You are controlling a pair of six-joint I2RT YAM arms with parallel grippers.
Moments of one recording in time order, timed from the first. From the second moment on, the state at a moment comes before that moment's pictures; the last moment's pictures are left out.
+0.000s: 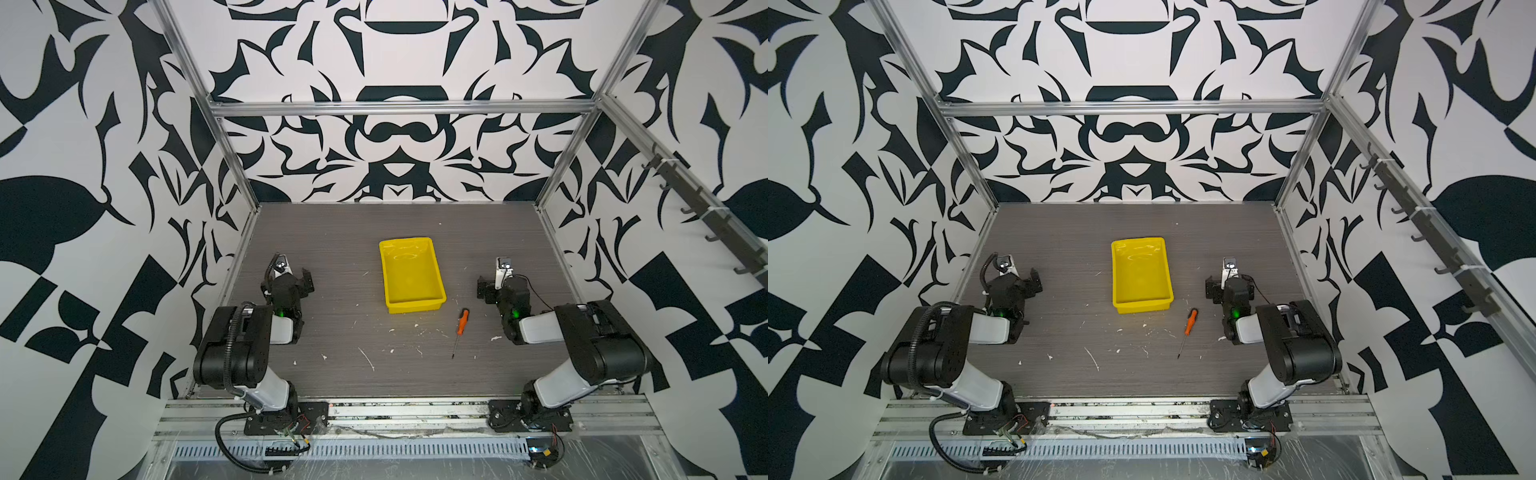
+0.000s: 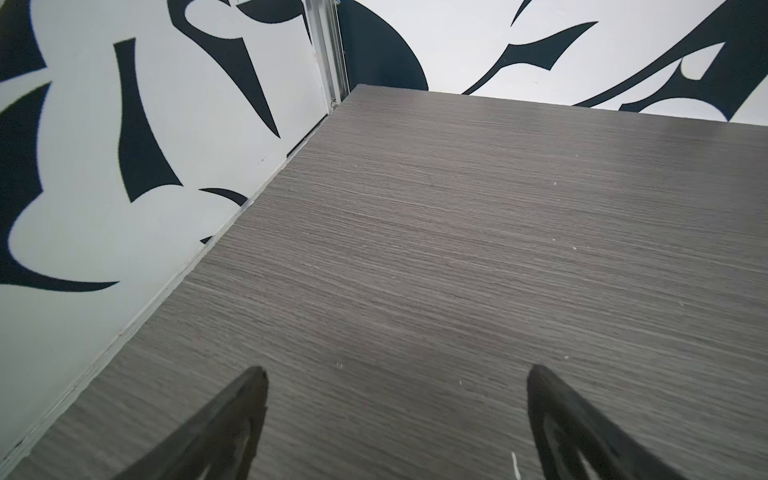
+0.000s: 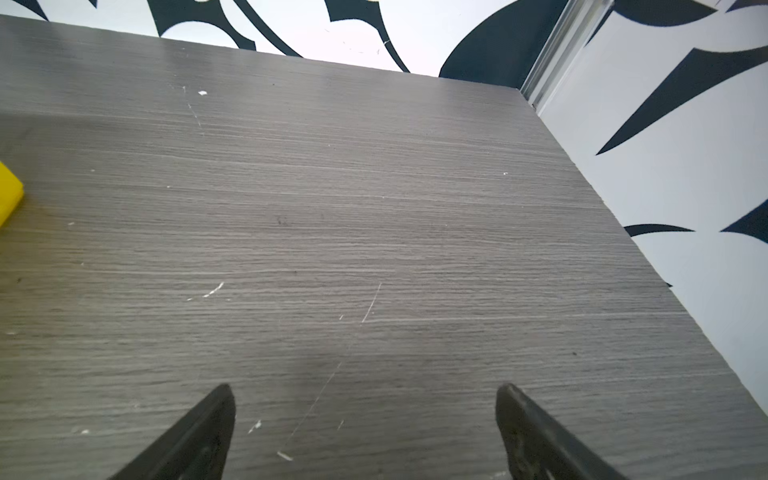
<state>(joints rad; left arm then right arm) -0.02 1.58 0.34 0.88 -0.30 -0.08 0.12 1.58 0.33 0.82 0.21 -0.03</state>
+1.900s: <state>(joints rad) -0.02 0.92 0.60 -0.15 -0.05 -0.52 0.17 0.77 0.60 -0.39 0.37 0.58</state>
